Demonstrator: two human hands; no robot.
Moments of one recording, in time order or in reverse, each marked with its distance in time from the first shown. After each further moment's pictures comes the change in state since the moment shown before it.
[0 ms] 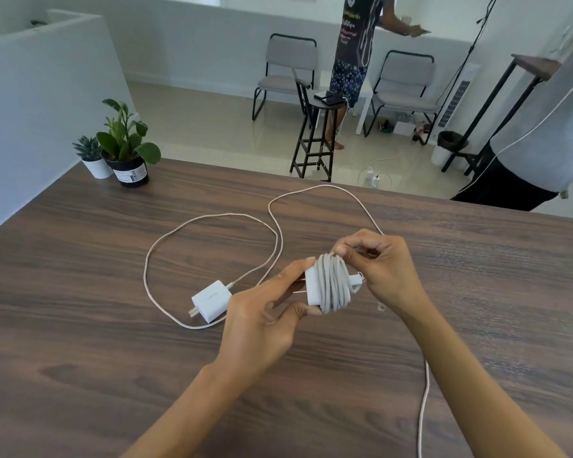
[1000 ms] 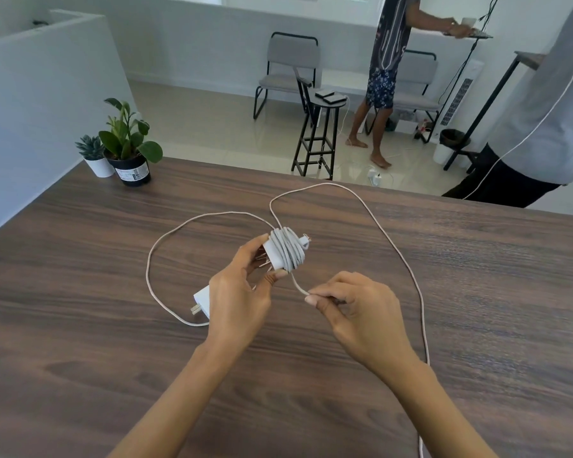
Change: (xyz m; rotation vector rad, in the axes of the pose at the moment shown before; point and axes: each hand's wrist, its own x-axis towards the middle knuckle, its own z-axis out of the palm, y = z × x) left_hand 0.017 -0.020 -0.012 0.127 0.221 -0.177; right_hand -0.058 -0.010 0.035 -0.623 0.025 -0.190
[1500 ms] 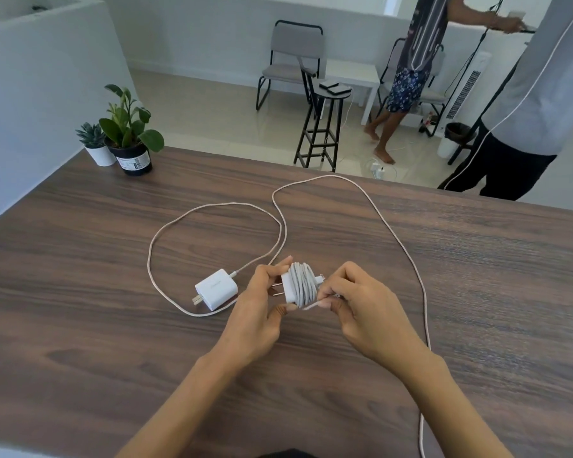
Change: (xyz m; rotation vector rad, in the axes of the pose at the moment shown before) left_hand -0.024 -0.040 0.010 0.006 -0.377 -0.008; right_hand -0.005 0.018 0.000 -0.039 -0.243 -0.026
